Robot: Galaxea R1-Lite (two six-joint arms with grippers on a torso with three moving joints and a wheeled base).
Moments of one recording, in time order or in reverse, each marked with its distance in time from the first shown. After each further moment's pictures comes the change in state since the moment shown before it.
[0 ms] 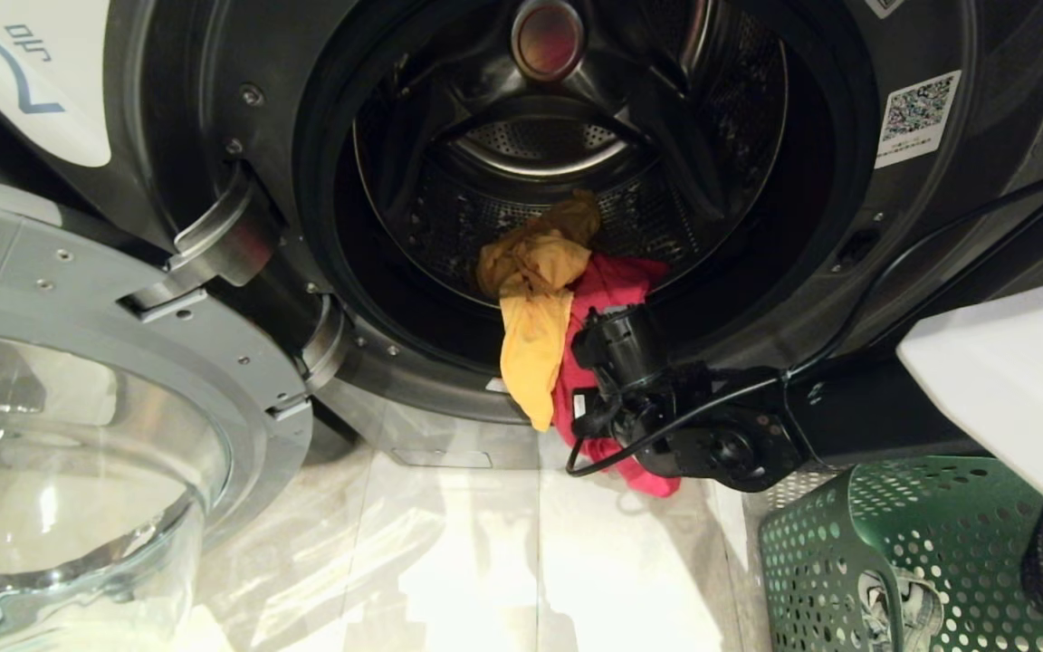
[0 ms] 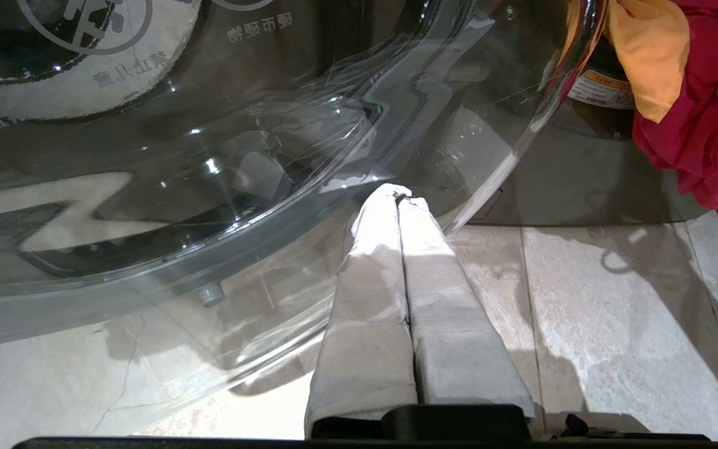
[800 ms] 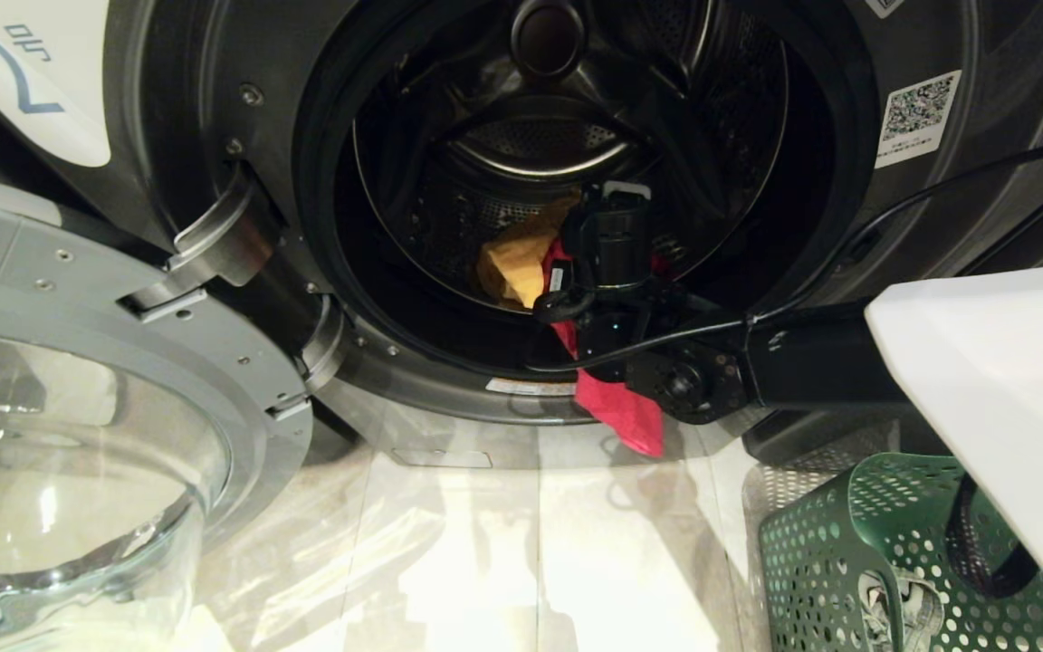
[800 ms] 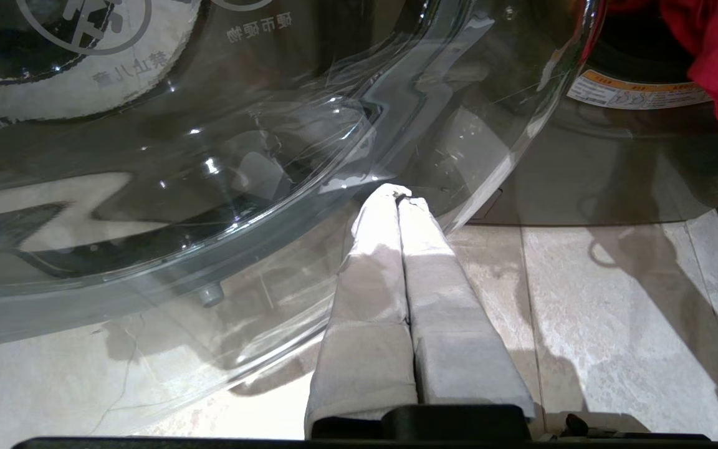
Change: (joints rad) left arm 0.000 0.000 0.000 0.000 0.000 0.000; right arm -0.005 0.122 -0.387 -0.263 -0.237 -0.152
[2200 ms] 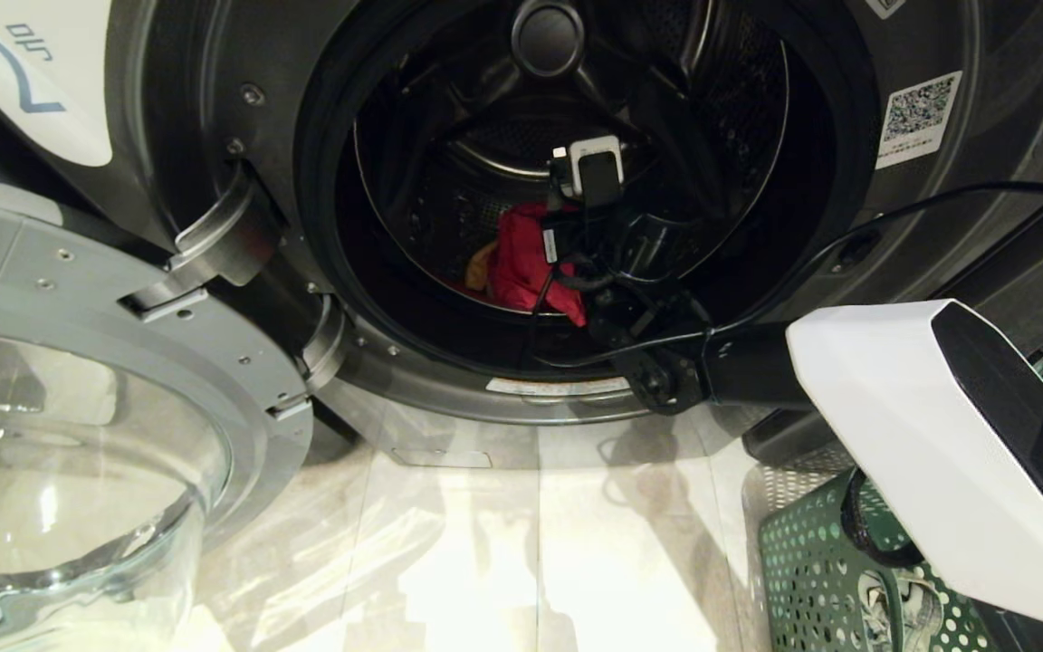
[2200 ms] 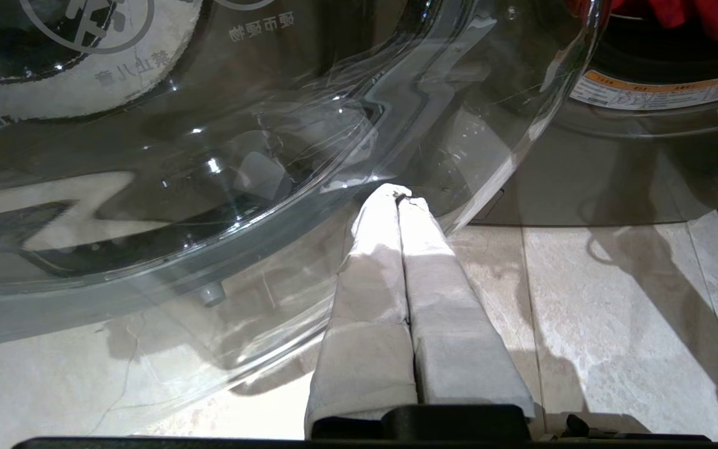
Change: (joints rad) left arm 0.000 0.000 0.000 0.000 0.001 0.000; right arm -0.078 0.148 -0.145 -0.480 0.262 -0.558
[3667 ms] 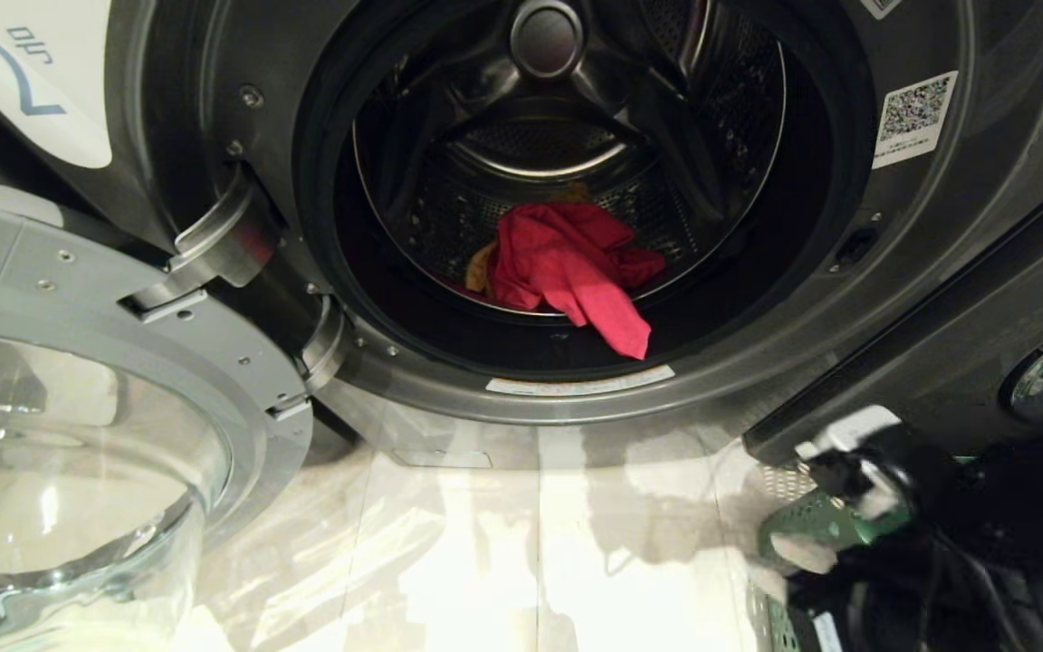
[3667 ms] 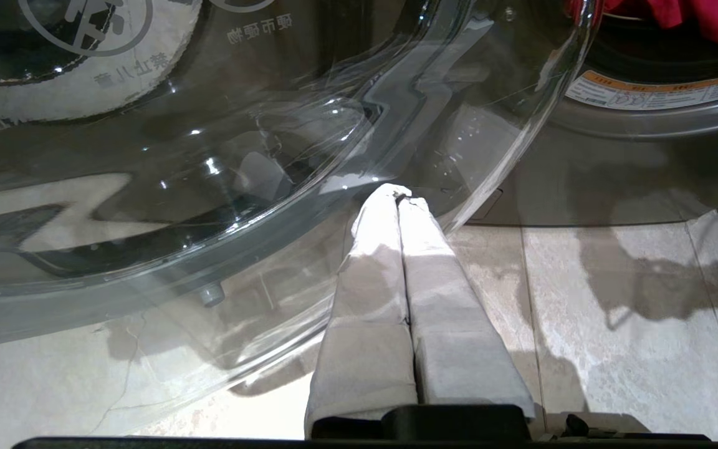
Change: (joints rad) left arm -0.001 0.000 0.000 0.000 0.000 0.000; right arm 0.350 -1.050 1.220 0.986 0.021 0.697
